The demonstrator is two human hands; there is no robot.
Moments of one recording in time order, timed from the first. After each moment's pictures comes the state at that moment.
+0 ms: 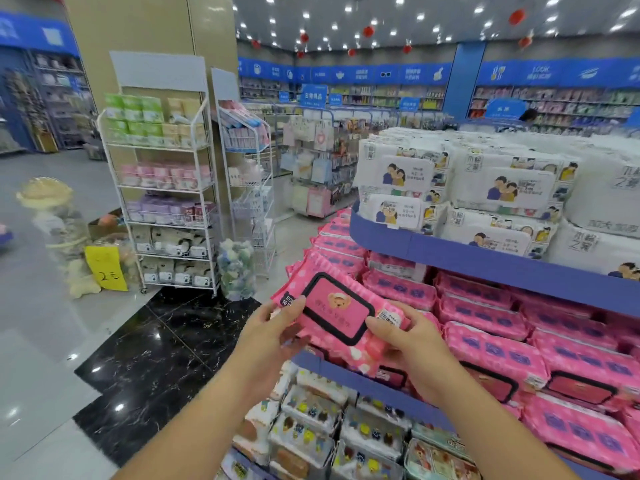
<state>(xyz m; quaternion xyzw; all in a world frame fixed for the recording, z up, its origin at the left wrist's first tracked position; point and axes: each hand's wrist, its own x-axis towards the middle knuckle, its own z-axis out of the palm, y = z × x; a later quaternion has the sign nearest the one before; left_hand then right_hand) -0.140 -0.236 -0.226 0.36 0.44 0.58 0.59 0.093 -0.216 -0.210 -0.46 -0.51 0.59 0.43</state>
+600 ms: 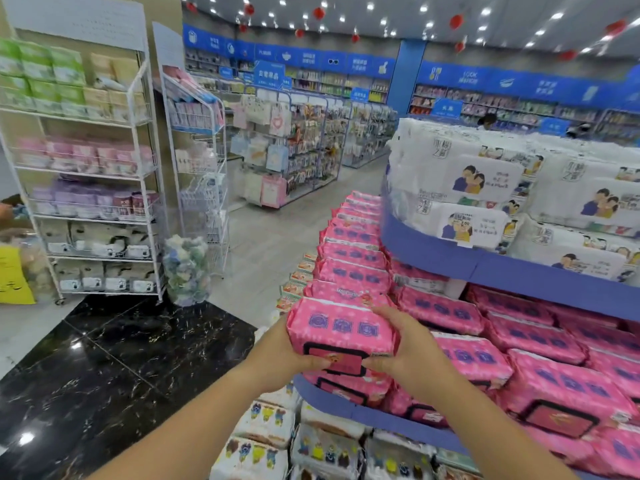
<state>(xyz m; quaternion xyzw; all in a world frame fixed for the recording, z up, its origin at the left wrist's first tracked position) -0.254 -0.057 -0.317 0.63 0.45 0.37 0.52 -0.012 -0.109 -0.249 -0.62 -0.70 0.24 0.27</state>
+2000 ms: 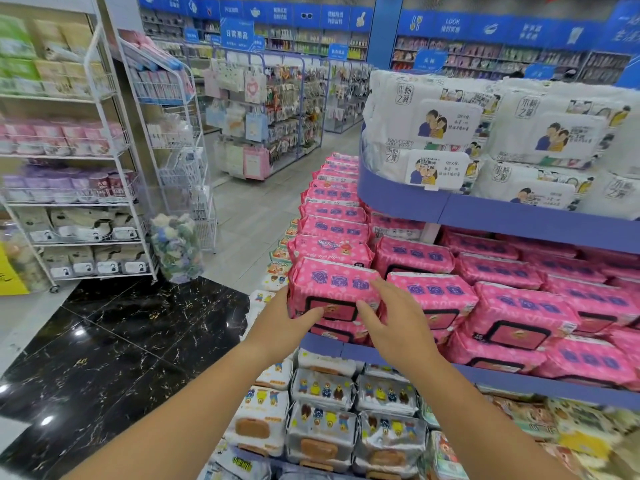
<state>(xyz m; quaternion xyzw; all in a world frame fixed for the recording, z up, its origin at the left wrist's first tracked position) -0.224 -0.127 -0.293 0.64 0.53 0.31 0.47 -0.019 -0.164 -0.282 -0.68 -0.66 0.13 0.29</state>
